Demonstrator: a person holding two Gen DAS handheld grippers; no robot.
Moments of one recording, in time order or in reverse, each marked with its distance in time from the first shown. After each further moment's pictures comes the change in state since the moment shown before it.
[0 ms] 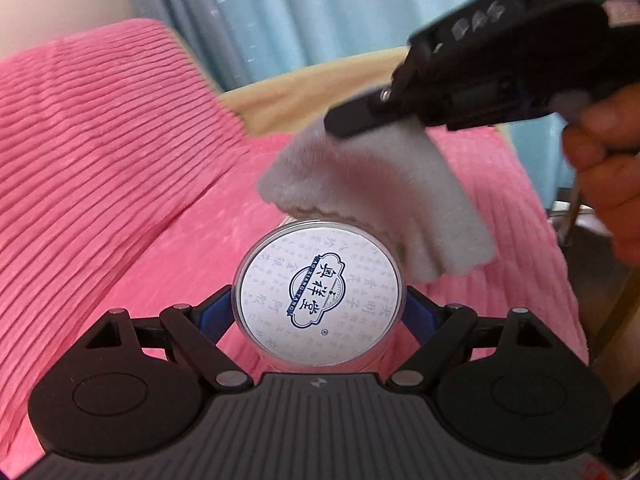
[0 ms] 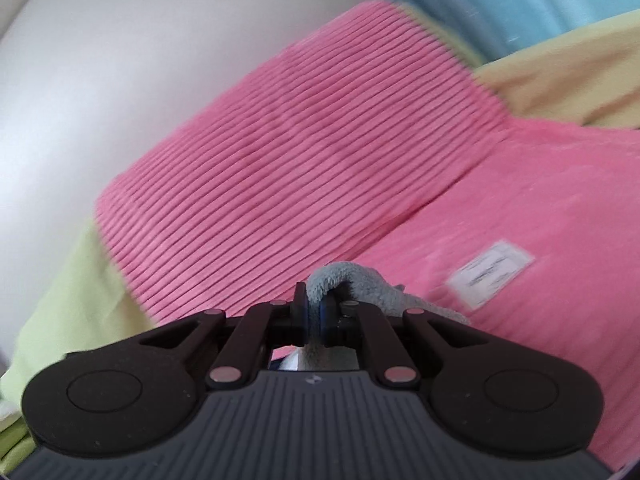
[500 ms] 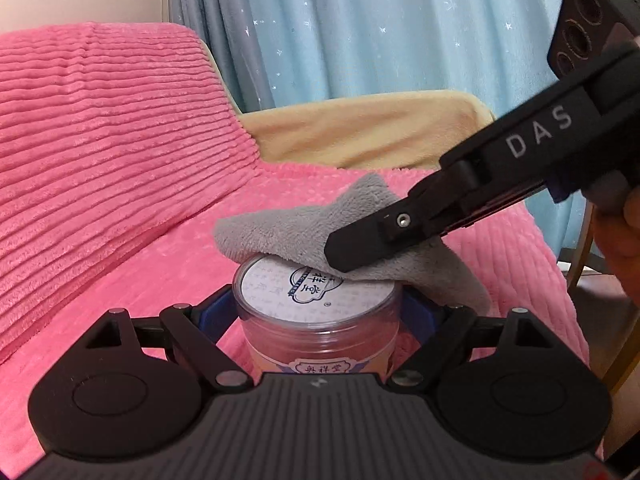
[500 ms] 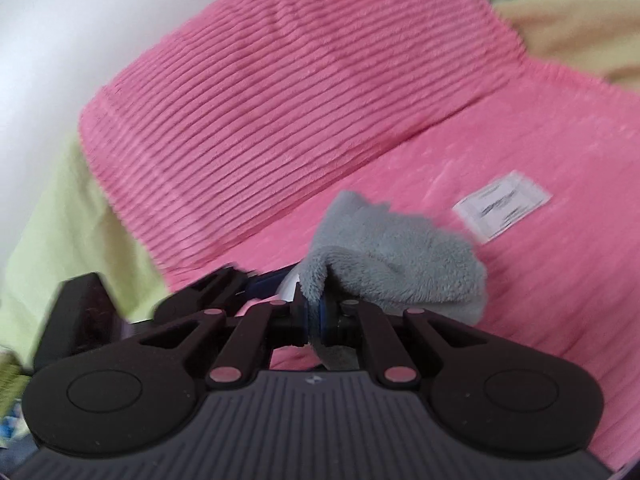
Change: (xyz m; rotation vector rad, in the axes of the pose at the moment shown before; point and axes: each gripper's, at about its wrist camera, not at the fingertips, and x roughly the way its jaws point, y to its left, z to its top) left arm 0.024 0.015 -0.020 -0.110 -0.137 -0.040; right arm 0.036 -0.005 -0.016 0.029 0.240 0.002
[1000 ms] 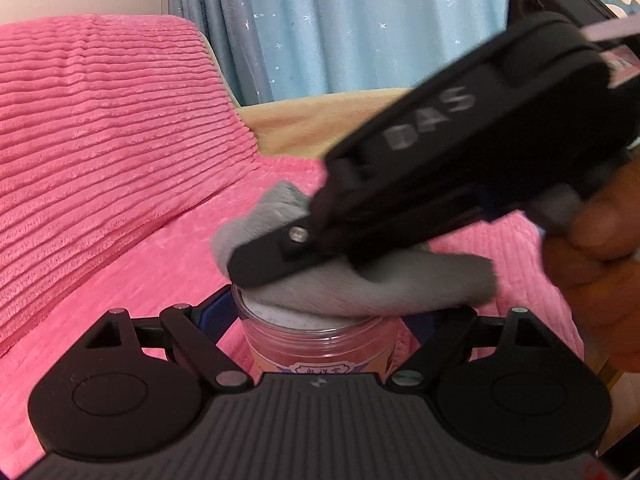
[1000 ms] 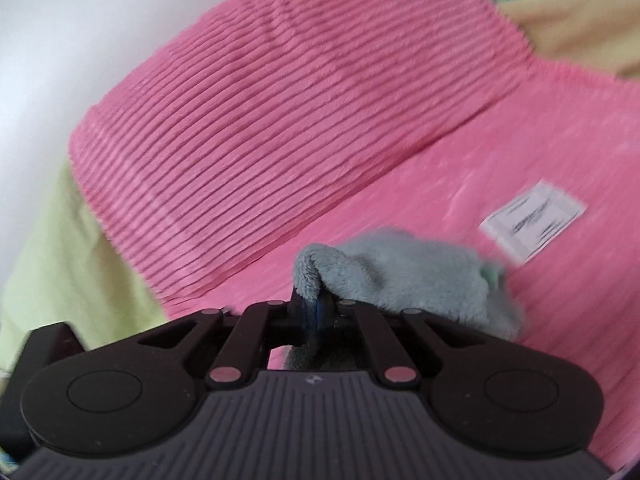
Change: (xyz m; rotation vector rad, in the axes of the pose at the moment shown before) left arm 0.001 0.005 0.000 -0.008 0.015 -0.005; right arm 0.038 0.005 0.007 -0.035 -0.113 -0.103
